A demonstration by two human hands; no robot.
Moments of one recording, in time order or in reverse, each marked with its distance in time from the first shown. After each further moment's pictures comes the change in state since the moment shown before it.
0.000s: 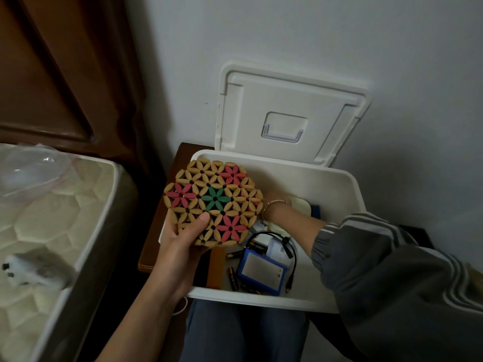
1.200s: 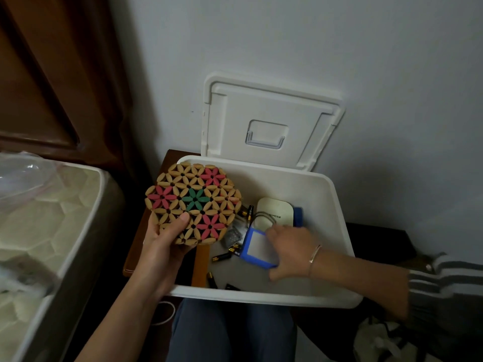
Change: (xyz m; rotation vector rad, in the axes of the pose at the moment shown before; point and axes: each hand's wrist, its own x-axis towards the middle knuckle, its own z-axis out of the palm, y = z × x) left_hand 0.003 -0.002 -0.004 -0.029 -0.023 0.006; right_hand -0.126 0.075 0.027 -0.153 0.251 -0.446
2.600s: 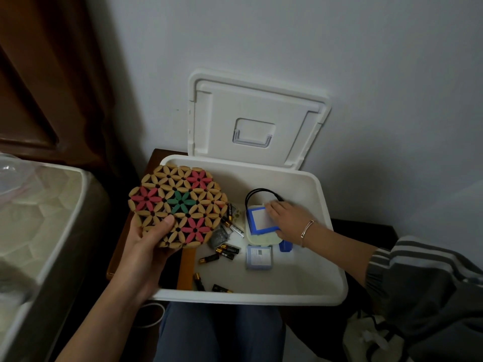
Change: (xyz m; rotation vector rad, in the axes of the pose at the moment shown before) left_hand -0.003 0.003 0.005 0.084 0.021 0.001; right_hand 0.043 0.072 0.022 -0.171 -0.034 0.057
